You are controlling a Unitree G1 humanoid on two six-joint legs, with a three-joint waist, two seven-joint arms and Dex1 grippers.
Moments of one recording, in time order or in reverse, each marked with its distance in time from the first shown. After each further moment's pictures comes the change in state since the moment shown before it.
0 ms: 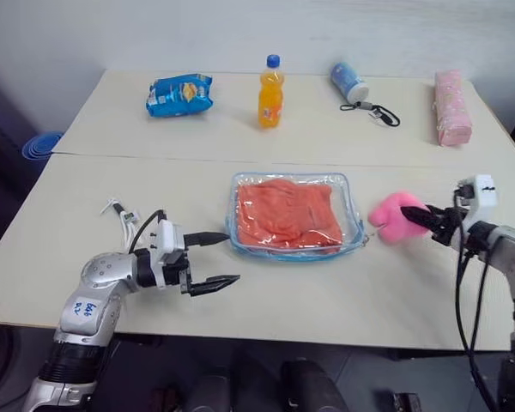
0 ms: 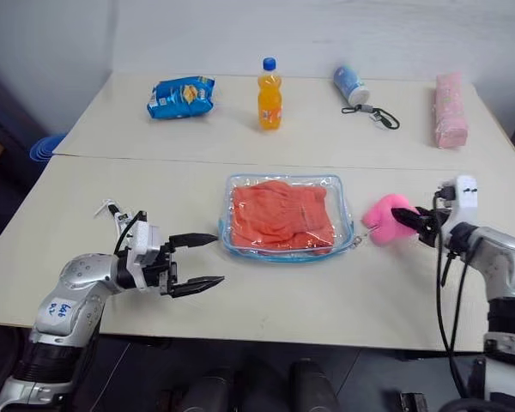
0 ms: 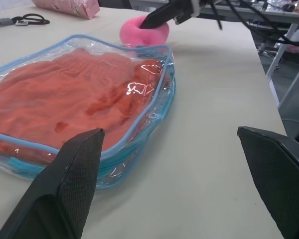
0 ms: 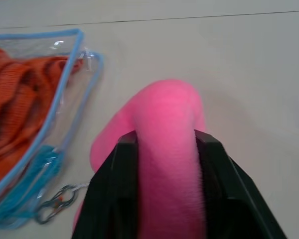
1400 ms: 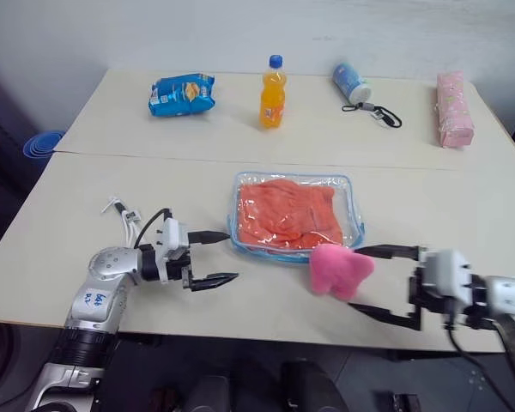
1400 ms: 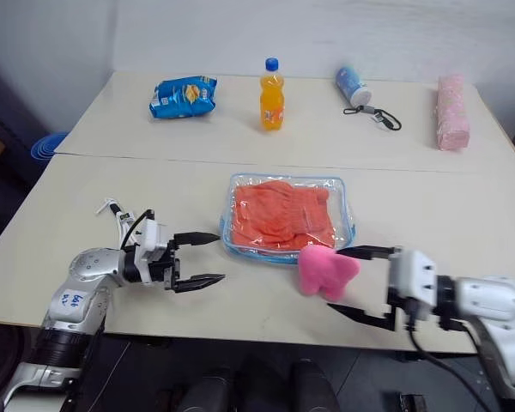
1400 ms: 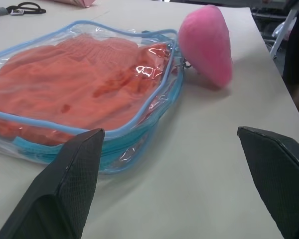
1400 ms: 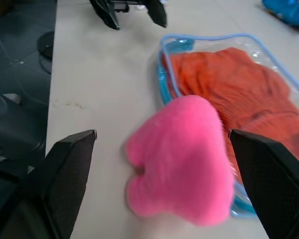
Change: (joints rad) left arm -0.064 0.003 -0.008 0.160 0.047 -0.094 -0.090; right arm 0.561 -0.036 -0.045 -0.635 -0.058 -0.722 0.403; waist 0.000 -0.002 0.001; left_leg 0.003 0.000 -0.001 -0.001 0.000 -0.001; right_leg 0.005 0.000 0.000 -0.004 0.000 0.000
